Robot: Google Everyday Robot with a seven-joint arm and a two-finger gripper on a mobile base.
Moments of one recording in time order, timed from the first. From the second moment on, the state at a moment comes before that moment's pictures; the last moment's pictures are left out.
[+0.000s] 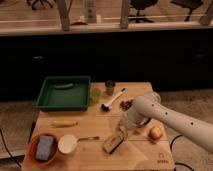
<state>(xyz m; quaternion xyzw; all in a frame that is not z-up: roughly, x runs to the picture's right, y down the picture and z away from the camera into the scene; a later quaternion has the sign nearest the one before) 0.088 0.234 0.767 -0.29 -0.30 -0.23 0.88</state>
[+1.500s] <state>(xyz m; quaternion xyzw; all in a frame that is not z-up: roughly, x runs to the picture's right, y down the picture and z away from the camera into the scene) 0.073 0.251 0.793 -0.32 -0.30 -0.23 0.87</state>
